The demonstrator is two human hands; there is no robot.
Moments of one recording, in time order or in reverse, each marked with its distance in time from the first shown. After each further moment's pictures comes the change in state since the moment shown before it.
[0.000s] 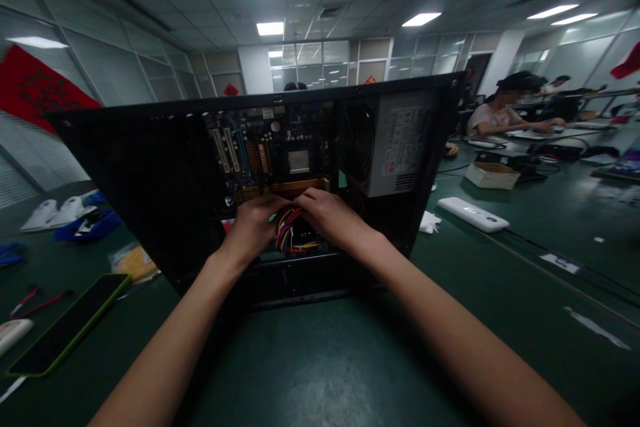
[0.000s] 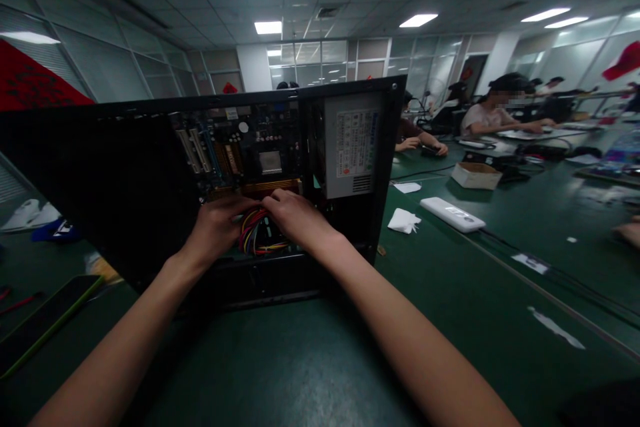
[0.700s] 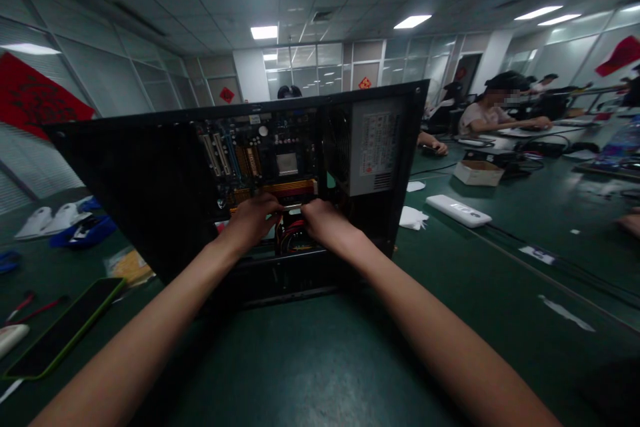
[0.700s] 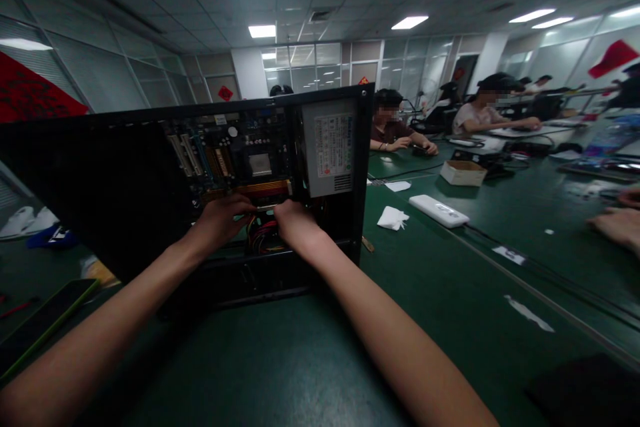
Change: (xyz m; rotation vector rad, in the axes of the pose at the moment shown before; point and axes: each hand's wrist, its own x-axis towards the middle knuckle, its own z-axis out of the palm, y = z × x) left_hand 0.010 -0.022 0.011 0.236 -0.274 -0.064; right_hand -0.005 -0.010 -0.008 -0.112 -0.371 0.402
